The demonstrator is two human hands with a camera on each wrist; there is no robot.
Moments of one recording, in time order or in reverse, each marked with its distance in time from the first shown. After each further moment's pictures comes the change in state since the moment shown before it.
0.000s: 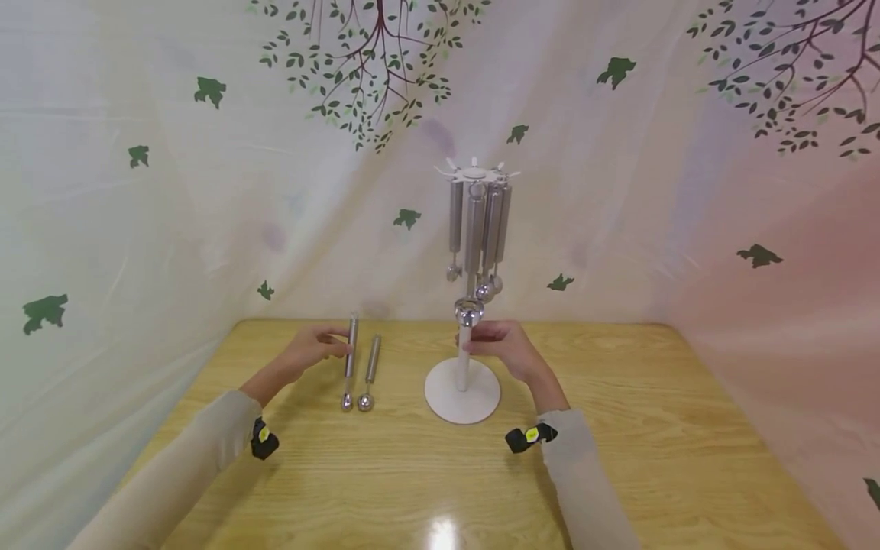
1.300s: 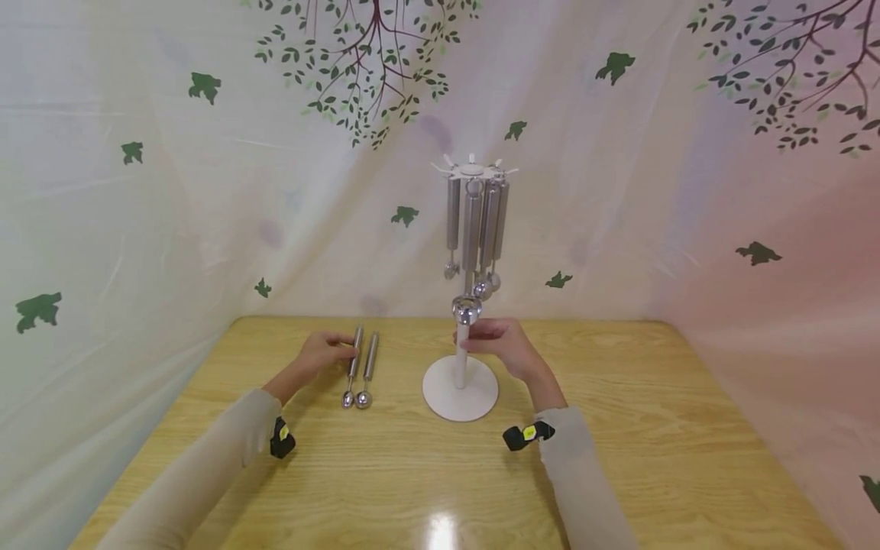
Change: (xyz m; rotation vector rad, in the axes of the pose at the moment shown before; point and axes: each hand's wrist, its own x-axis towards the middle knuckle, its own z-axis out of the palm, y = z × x) left_hand 0.013 -0.016 0.026 0.048 0.126 -0.048; right_hand 0.000 0.002 -0.001 0.033 -0.005 0.008
